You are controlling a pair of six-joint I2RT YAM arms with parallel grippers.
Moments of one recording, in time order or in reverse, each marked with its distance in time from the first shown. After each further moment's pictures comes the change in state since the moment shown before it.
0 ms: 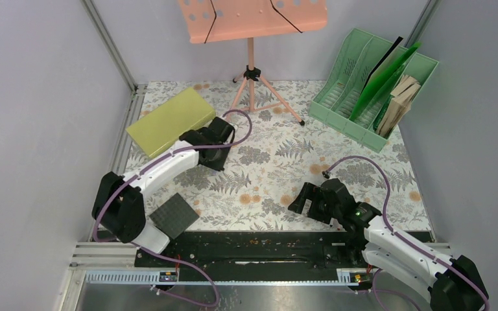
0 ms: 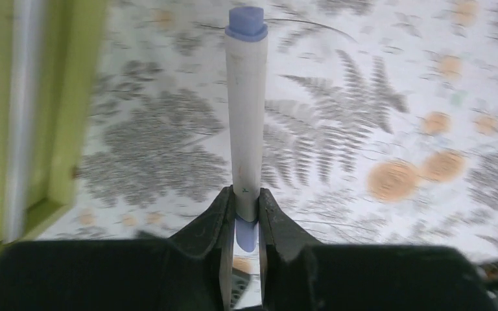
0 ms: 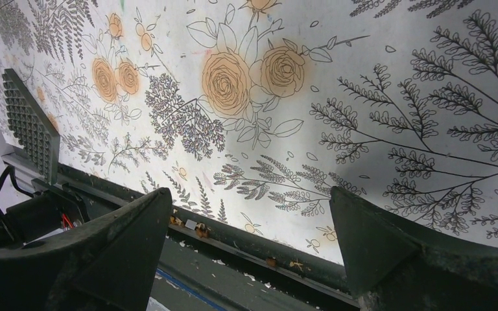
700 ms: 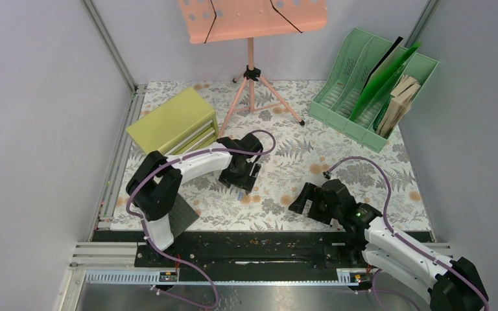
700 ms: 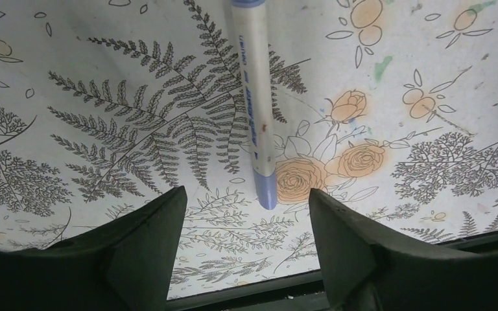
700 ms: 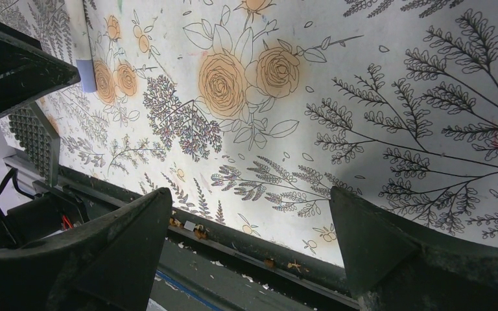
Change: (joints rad) left arm -0.198 0.295 0.076 -0.048 0.189 -0.247; right arm -0.009 -0.014 -0.013 0.003 -0.001 0.003
